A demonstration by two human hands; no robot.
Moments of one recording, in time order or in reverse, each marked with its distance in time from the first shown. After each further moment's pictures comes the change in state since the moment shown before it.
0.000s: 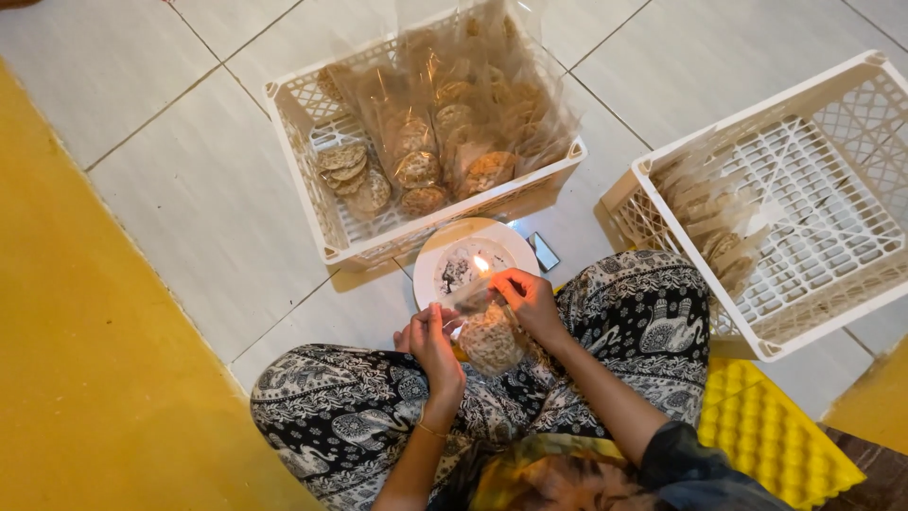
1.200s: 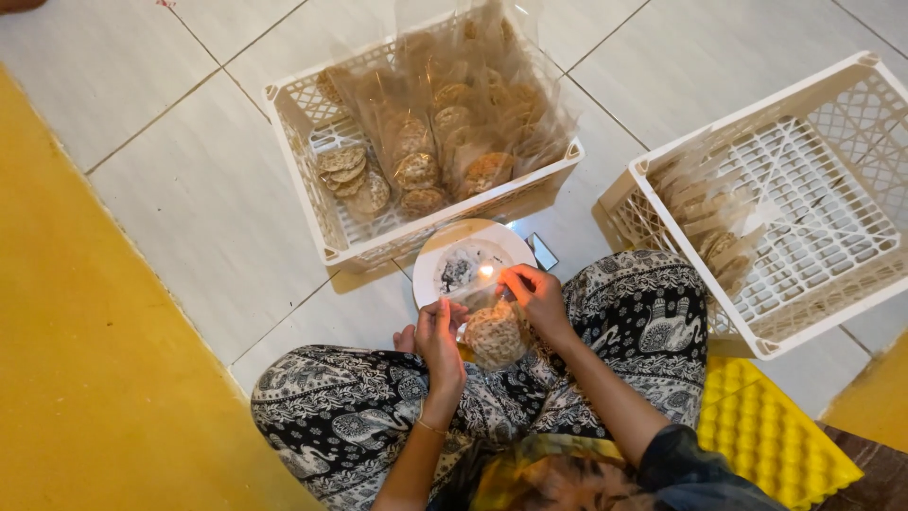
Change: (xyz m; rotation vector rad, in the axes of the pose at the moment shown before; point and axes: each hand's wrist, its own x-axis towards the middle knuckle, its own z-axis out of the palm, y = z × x) left_hand 0.003 0.002 0.008 0.018 -0.149 -0.043; right_hand 0.007 0.011 -0.010 0.074 0.065 0.047
